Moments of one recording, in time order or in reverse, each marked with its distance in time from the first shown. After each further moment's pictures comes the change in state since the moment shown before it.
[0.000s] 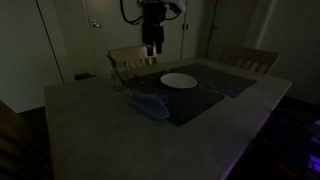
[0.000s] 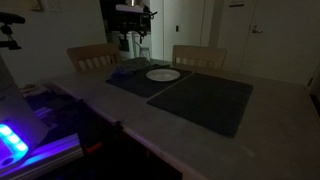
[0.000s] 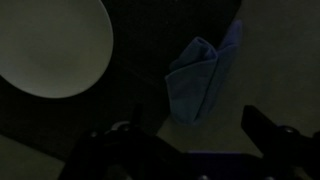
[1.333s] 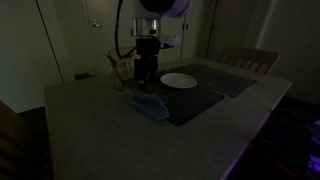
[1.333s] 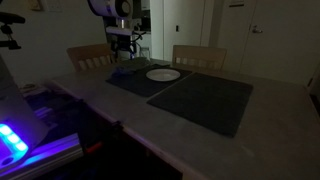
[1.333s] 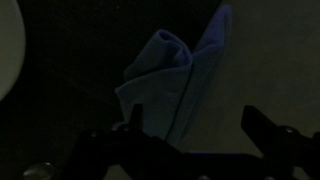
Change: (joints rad) arm 0.044 0.106 0.059 -0.144 -0.006 0.286 0.063
